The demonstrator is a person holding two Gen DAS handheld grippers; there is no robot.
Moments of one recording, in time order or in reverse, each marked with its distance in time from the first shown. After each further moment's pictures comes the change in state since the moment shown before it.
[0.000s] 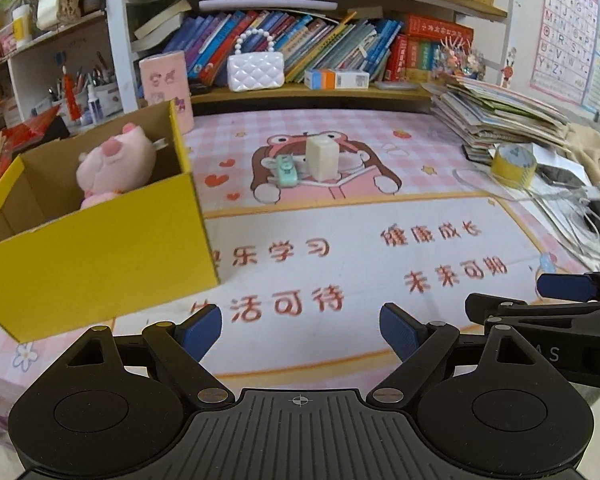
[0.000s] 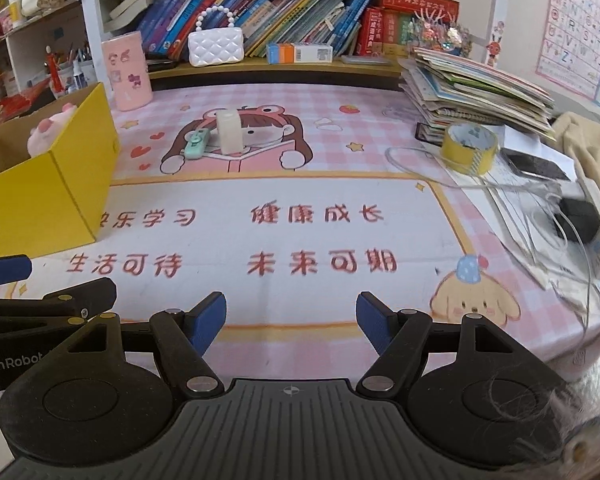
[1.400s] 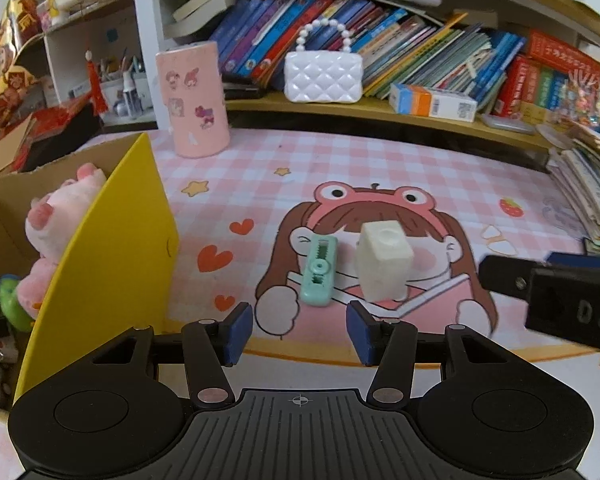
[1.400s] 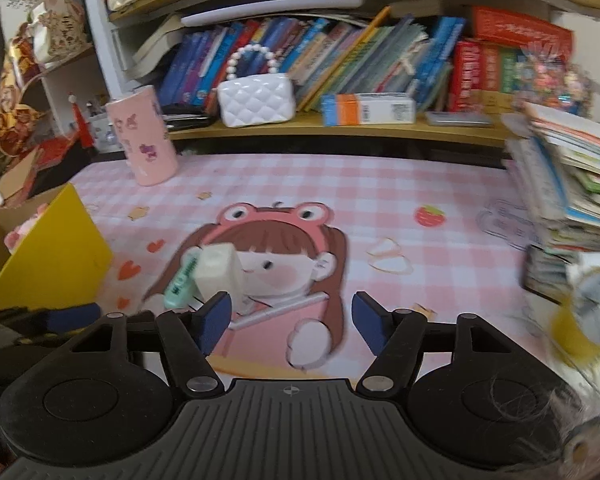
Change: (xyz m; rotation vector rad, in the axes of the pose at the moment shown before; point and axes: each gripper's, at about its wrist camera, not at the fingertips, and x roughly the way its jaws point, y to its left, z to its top) left arm 0.151 -0.016 0.112 -0.196 0.020 0.245; right arm 0.153 -0.045 0.166 -0.089 -0.068 0.345
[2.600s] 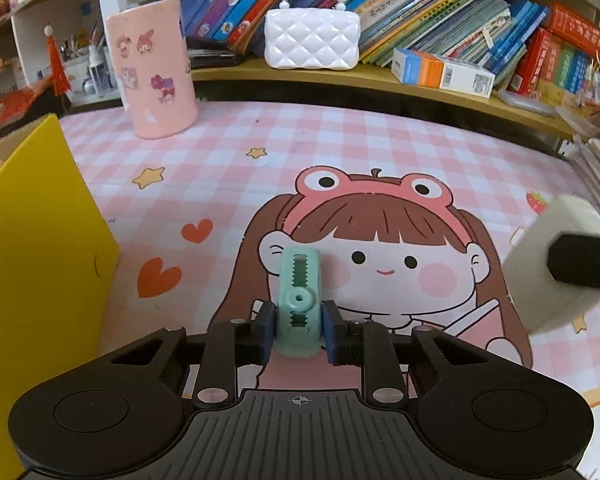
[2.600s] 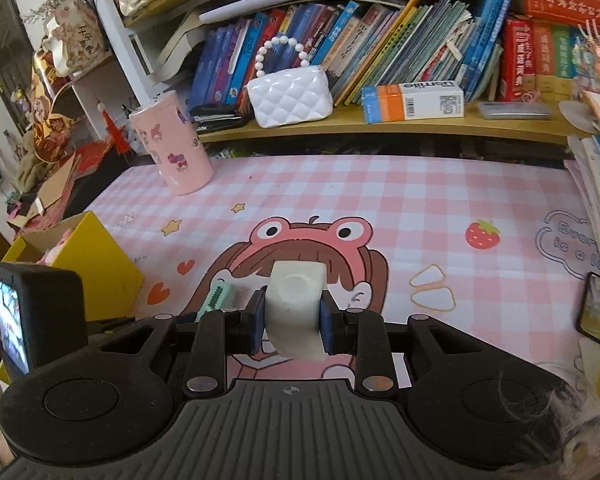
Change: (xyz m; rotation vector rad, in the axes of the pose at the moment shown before) left arm 0.072 -0.014 0.020 -0.008 0.079 -0.041; right arm 0.018 -0.028 0.033 0.031 0.055 0.143
